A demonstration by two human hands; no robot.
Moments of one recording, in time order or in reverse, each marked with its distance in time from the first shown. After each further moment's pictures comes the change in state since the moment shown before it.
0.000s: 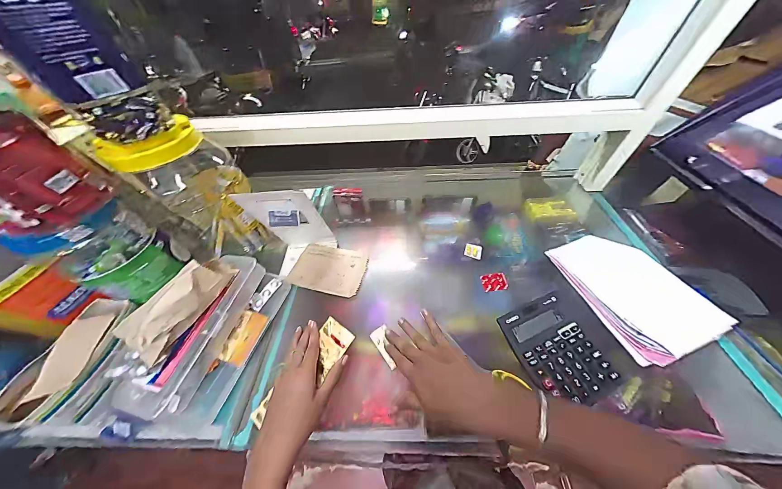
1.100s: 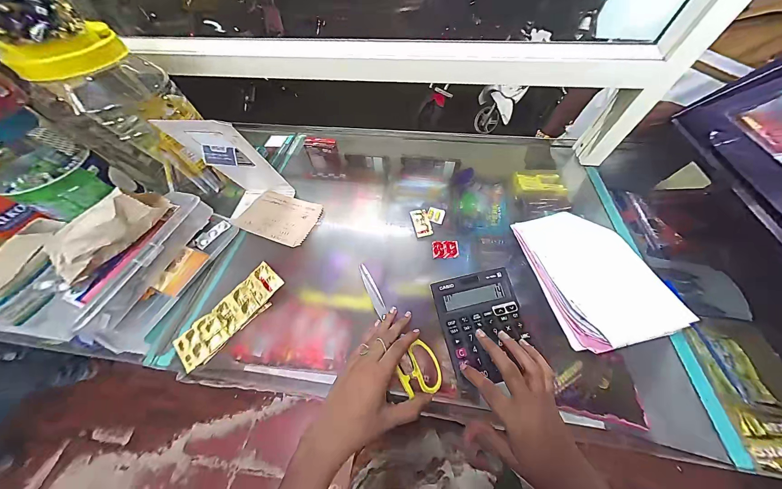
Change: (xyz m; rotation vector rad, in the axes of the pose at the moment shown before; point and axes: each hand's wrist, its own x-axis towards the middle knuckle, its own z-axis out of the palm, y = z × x) left_hand -0.052 0.164 0.105 -0.183 -0.160 0.444; right_hand -0.198 0.098 0.104 -0.174 0.891 0.111
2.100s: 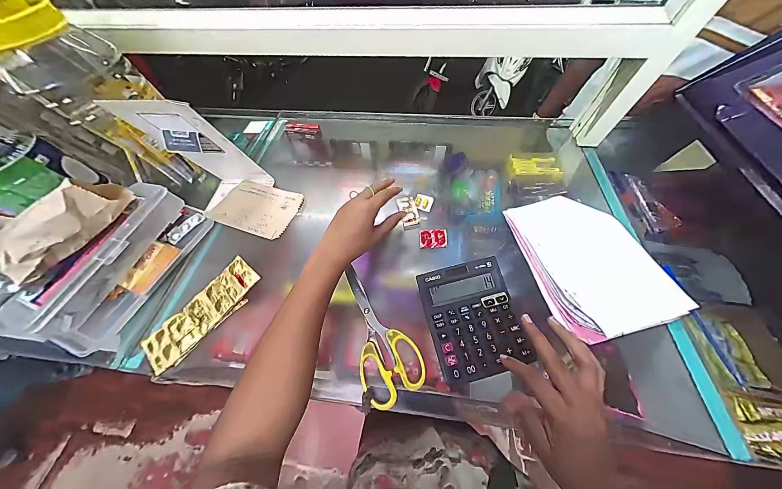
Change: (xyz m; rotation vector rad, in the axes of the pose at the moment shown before) left_hand 0.186 -0.077 -0.044 0.121 0.129 0.130; right_hand -0.014 0.021 -0.024 0.049 0.125 0.238
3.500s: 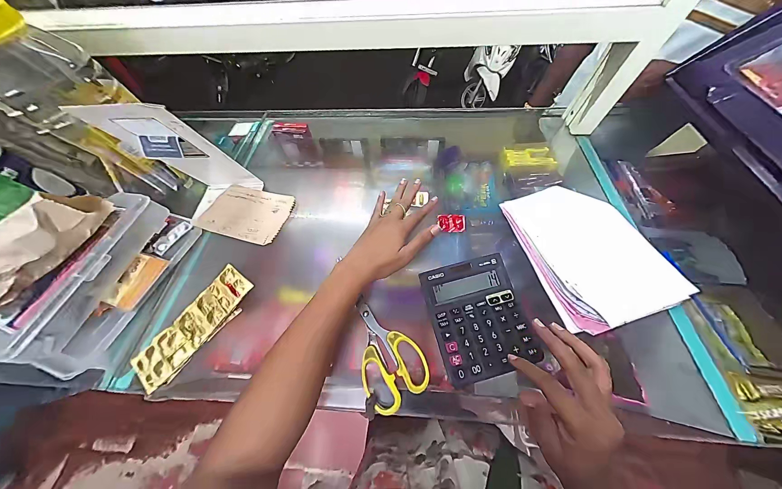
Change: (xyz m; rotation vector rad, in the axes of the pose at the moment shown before) left_hand 0.001 0.029 0.033 -0.073 -0.207 0.005; right_hand -0.005 -0.002 0.014 0.118 0.196 0.025
